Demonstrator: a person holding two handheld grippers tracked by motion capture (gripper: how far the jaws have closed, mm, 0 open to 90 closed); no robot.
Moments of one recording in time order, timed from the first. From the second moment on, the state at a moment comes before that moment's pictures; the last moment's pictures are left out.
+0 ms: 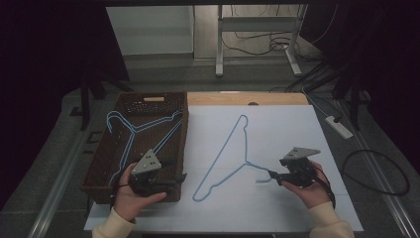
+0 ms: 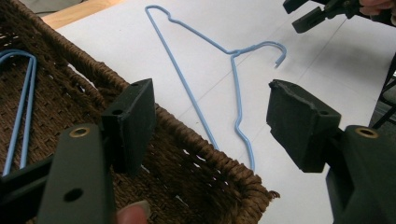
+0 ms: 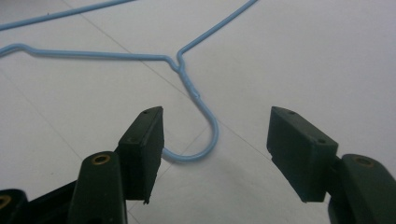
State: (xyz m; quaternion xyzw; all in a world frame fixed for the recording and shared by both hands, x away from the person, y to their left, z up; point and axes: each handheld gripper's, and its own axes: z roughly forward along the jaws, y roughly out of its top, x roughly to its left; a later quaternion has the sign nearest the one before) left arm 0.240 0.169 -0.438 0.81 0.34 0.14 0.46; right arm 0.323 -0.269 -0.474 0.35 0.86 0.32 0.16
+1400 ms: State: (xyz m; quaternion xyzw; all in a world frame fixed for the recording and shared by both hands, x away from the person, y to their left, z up) left arm 0.240 0.156 -0.442 0.82 0.32 0.14 0.45; right arm 0.383 -0.206 -0.490 0.19 0.98 0.08 0.06
